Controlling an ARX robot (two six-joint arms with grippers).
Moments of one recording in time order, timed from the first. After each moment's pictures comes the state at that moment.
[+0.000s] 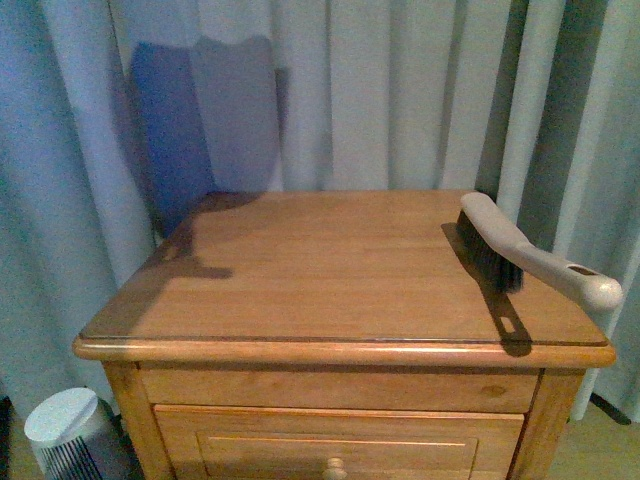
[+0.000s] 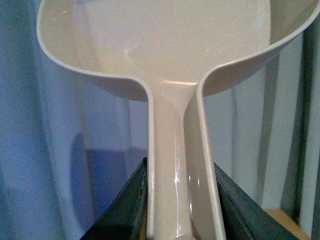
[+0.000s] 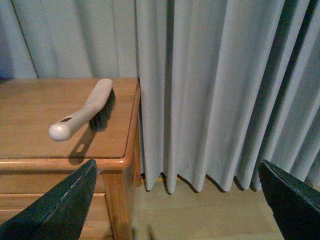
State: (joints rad) left arm -0.49 1.12 0.86 0.75 -0.28 0.22; right arm 0.00 0.00 0.02 0.00 0.00 -0.01
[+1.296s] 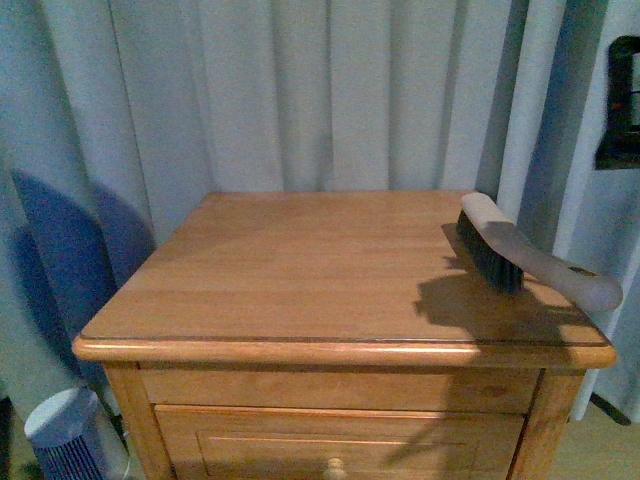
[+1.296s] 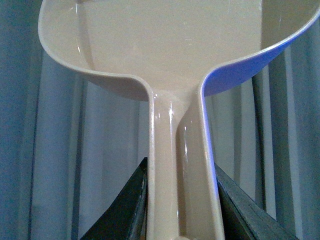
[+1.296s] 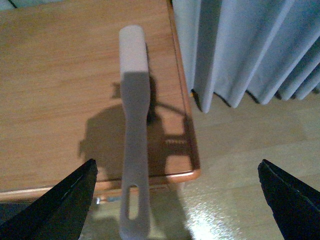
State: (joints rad) left arm -0.35 0.44 0.42 0.64 -0.06 0.11; right arm 0.36 1.34 1.01 -0.25 0.27 0.33
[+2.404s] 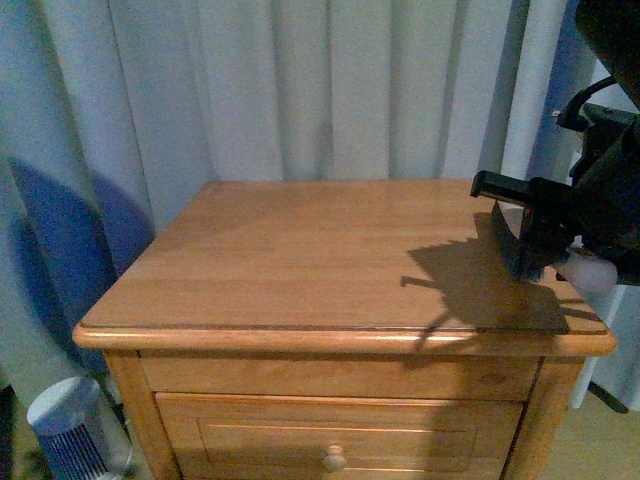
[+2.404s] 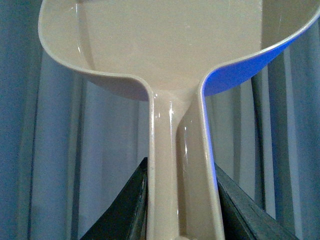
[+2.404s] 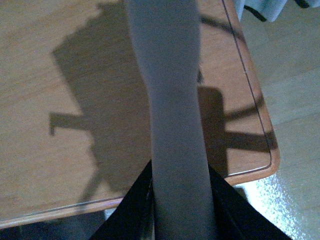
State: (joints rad) left arm -0.35 0.44 0.42 0.64 -0.06 0.11; right arm 0.35 1.74 1.21 -0.32 0.17 0.55
